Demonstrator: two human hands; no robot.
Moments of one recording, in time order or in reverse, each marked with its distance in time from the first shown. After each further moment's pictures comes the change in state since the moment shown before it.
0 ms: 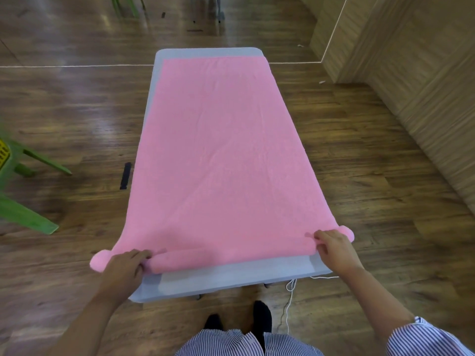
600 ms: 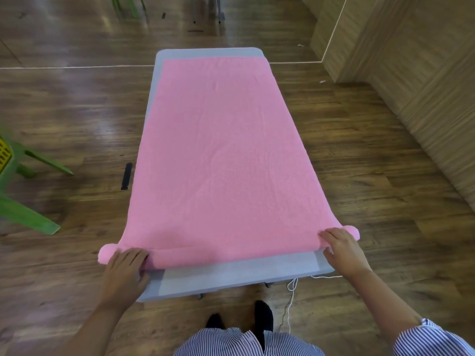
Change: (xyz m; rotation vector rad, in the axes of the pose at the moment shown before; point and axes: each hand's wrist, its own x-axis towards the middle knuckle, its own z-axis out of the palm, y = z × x) left_hand -0.013 0.005 0.007 0.162 0.124 0.034; right_hand -0.009 0.010 -0.001 -0.158 0.061 -0.074
